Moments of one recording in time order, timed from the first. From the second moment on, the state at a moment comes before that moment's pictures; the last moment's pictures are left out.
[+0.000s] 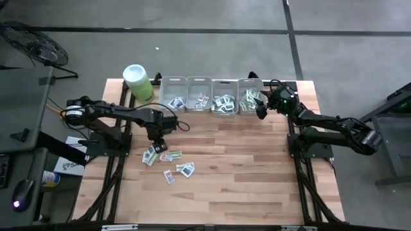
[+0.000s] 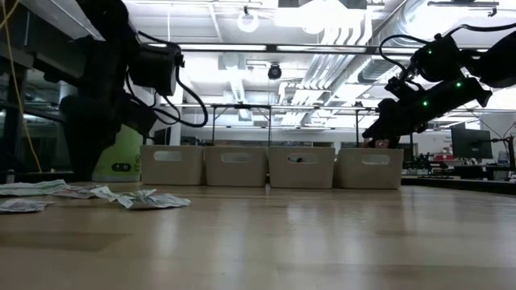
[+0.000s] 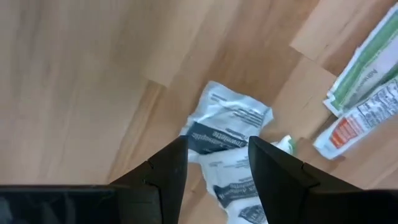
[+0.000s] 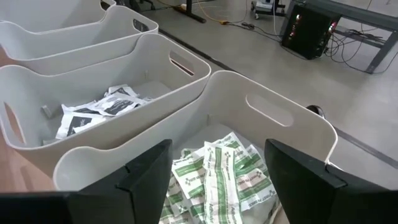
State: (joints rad) left arm 0.17 1.44 0.74 -0.88 0.11 -0.31; right arm -0.83 1.00 0.20 0.46 -0.04 -0.09
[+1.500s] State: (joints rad) left arm 0.17 1.44 0.65 -0.70 0.08 -0.08; right arm -0.83 1.00 0.20 0.45 -0.08 -0.08
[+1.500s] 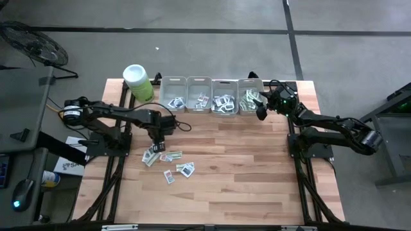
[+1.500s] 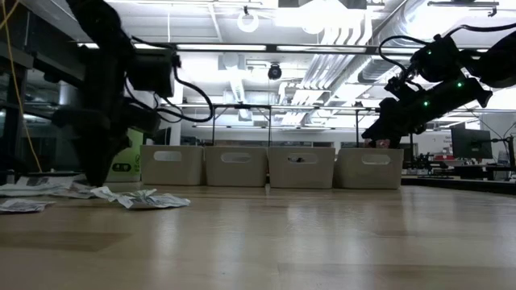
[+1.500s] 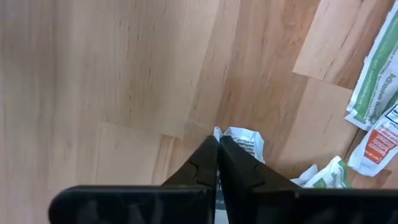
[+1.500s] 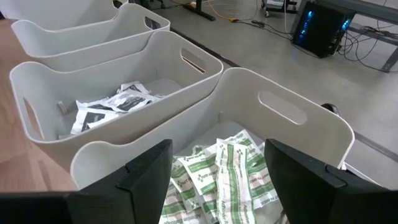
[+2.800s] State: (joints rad) left arm 0.26 1.80 0.97 0.77 -0.13 0.16; right arm -0.83 1.00 0.20 0.45 -0.08 -0.07
